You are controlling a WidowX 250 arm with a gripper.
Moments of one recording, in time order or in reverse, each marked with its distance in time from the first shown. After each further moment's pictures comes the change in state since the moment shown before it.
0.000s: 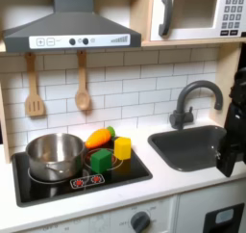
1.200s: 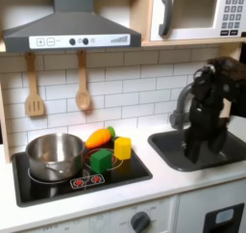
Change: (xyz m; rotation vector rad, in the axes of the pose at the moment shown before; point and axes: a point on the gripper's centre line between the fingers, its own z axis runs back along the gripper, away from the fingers) arm 0.075 0.009 -0.024 -0.042 -0.020 0.097
